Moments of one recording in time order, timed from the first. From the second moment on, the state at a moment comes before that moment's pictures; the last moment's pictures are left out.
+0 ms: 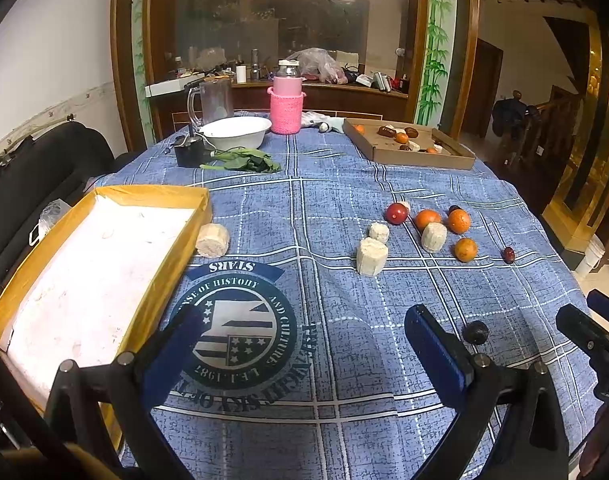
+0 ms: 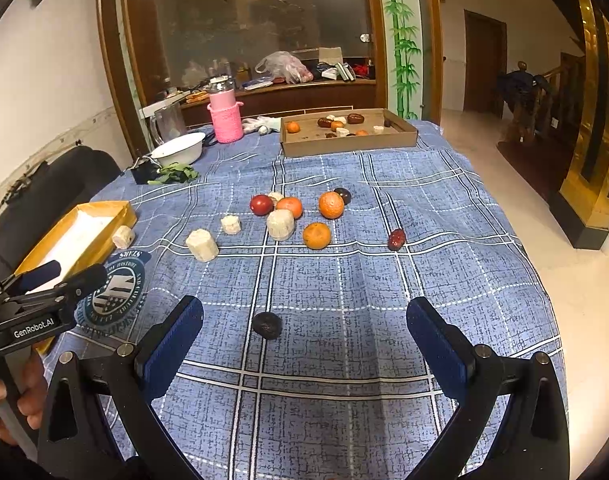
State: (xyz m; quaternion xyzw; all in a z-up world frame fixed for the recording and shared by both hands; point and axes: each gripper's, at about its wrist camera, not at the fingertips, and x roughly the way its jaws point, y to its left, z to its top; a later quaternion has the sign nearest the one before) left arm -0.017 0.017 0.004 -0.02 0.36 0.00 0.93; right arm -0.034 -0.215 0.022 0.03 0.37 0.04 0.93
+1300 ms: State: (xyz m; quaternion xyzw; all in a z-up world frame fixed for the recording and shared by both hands) left arm -0.017 0.019 0.002 -0.02 0.36 0.00 0.93; right arm -0.038 -0.218 0.023 0.03 0.36 0.04 0.93
